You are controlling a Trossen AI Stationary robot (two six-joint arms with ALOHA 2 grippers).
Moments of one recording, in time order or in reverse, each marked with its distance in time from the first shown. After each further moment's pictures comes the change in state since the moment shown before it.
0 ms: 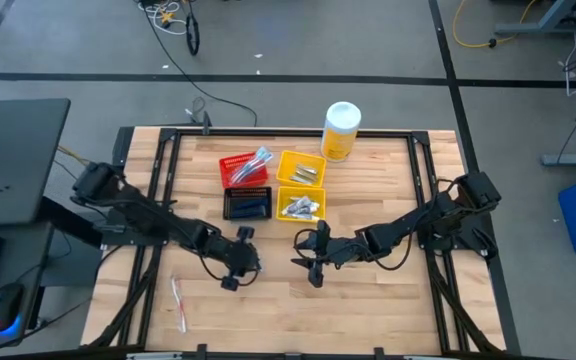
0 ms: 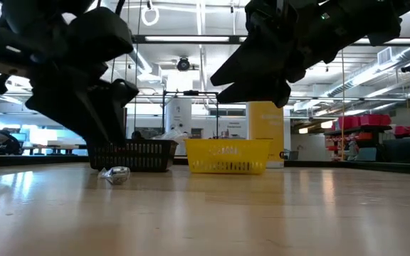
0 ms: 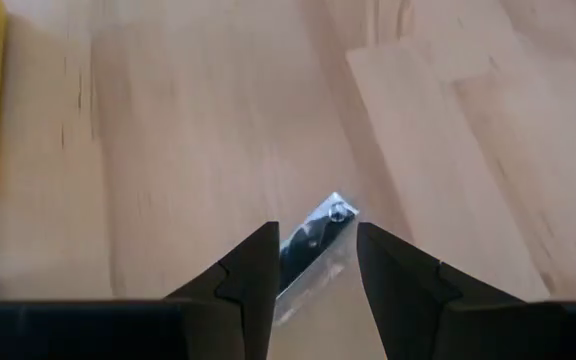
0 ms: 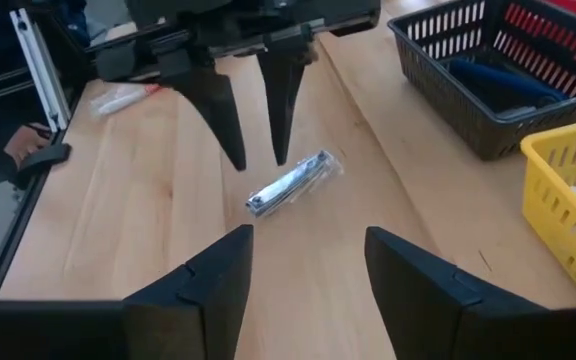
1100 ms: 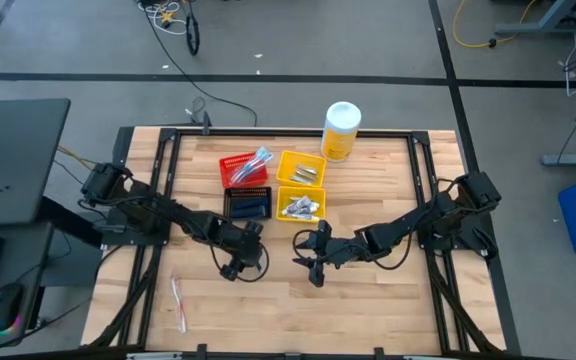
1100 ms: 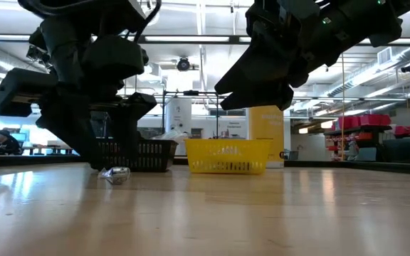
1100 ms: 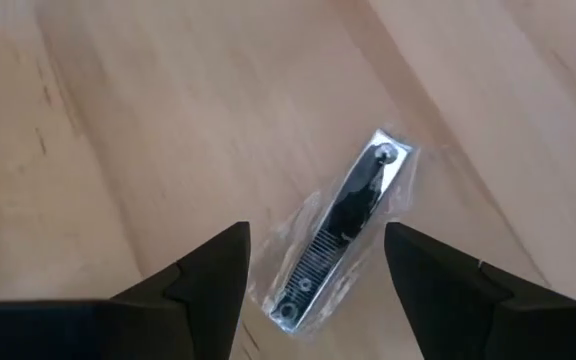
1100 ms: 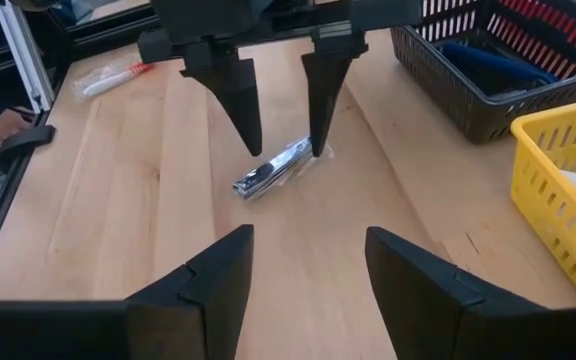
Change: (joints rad) left arm 0.129 0.071 0.063 -0.127 0.149 0.309; right arm -0.003 -0.001 -0.001 -0.044 -0.001 -0.001
